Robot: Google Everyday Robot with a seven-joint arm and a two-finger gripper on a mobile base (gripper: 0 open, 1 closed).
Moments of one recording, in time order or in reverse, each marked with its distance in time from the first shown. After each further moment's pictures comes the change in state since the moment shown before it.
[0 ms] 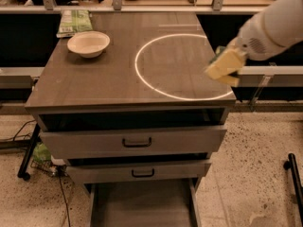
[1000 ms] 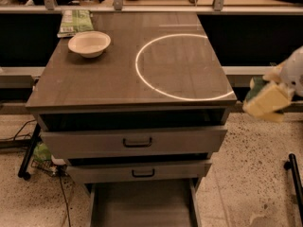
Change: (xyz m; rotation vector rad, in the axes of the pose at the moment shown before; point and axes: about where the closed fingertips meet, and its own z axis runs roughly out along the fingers) arm 0.110 0.018 -0.044 -0.013 0.135 -0.005
